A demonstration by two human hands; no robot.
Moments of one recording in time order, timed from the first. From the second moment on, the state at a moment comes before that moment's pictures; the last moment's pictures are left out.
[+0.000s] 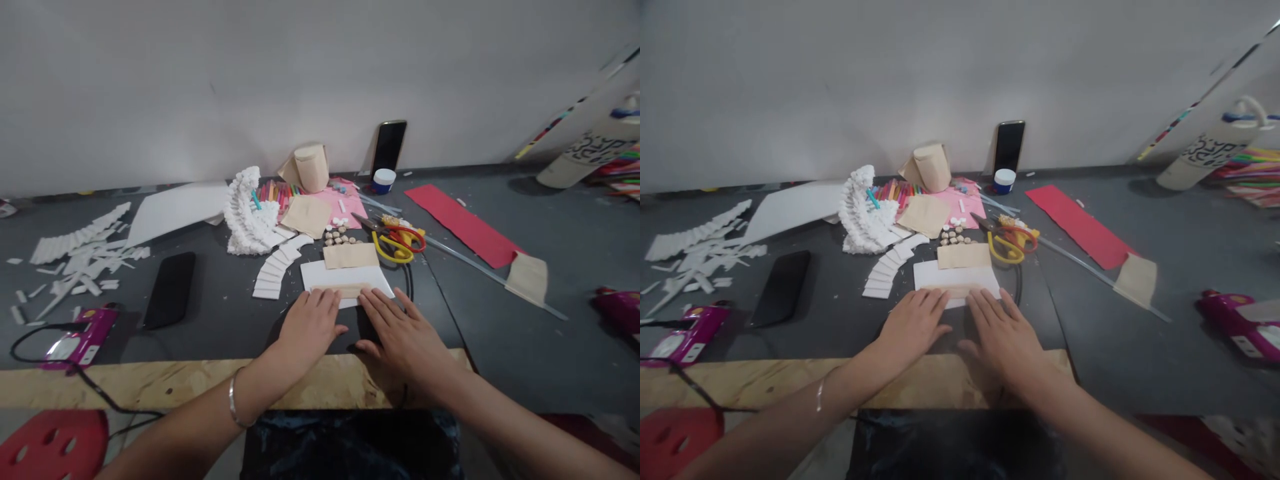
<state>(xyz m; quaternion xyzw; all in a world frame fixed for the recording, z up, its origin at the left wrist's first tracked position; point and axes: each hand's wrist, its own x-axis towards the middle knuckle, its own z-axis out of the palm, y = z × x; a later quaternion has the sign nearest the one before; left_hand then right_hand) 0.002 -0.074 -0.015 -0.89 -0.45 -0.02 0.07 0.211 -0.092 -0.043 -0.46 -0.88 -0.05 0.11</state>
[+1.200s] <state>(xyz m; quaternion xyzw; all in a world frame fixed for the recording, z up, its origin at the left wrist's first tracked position) 0.000 -0.034 -0.017 -0.93 -0.33 -0.09 0.11 0.213 -0.024 -0.012 -0.39 -0.91 -0.04 0.11</state>
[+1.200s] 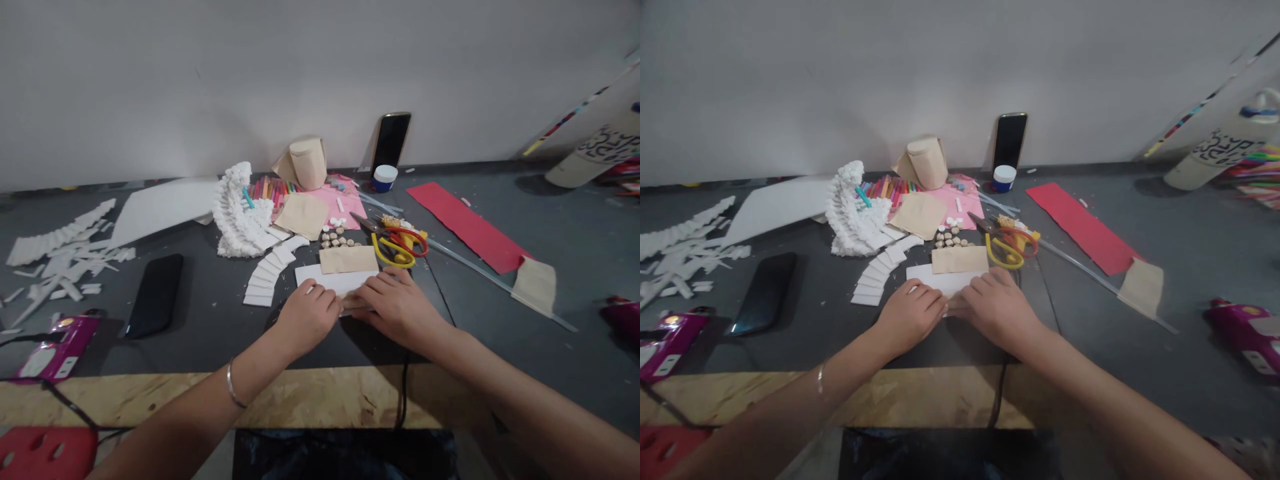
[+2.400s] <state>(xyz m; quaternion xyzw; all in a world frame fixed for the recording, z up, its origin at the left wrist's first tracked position) -0.006 -0.033 -0.020 -0.90 -0.37 -0.16 0.18 0.213 -0.020 -0.029 -0.37 -0.91 -0.08 0.19</state>
